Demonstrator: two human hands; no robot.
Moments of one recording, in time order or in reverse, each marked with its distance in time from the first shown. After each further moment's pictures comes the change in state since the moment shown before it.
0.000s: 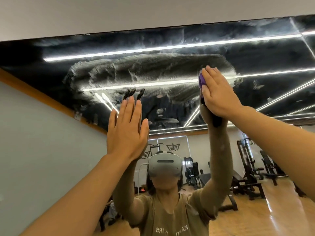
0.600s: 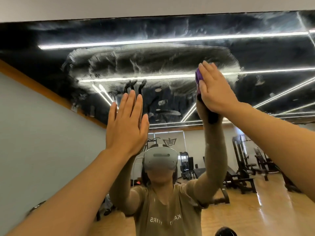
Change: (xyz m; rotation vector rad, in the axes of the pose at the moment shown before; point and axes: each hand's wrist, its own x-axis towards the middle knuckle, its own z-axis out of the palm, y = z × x) left_hand -0.009 -0.004 0.001 -0.042 0.013 0.017; right_hand -0.004 -0.015 0.009 -0.012 -0.011 -0.016
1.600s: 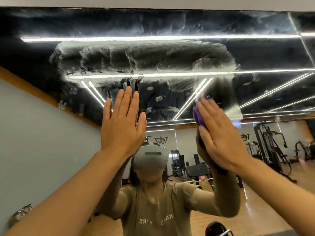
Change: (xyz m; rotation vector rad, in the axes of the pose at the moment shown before) left_hand -0.007 -0.001 0.006 -0.025 0.073 0.045; right_hand -0.129 -0.012 0.017 -0.002 -0.042 -0.087
